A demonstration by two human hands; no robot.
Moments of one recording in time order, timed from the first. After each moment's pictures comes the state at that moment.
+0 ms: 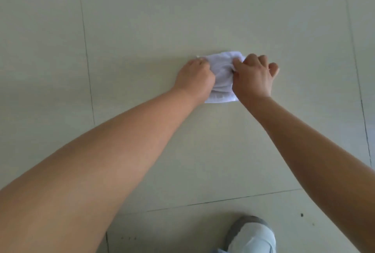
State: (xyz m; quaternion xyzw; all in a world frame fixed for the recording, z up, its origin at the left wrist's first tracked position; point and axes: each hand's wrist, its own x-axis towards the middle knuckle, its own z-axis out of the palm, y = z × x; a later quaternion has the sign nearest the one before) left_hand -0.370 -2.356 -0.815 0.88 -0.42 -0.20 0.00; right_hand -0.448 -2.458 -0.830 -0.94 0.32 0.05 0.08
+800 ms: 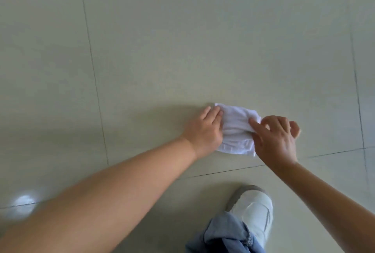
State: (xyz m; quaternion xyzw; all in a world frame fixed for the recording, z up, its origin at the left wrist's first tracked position) left_hand -0.489 -2.272 -0.839 0.74 -0.65 -0.17 -0.03; right_hand -0.631 -2.411 -0.835 -0.96 0.26 0.02 0.09
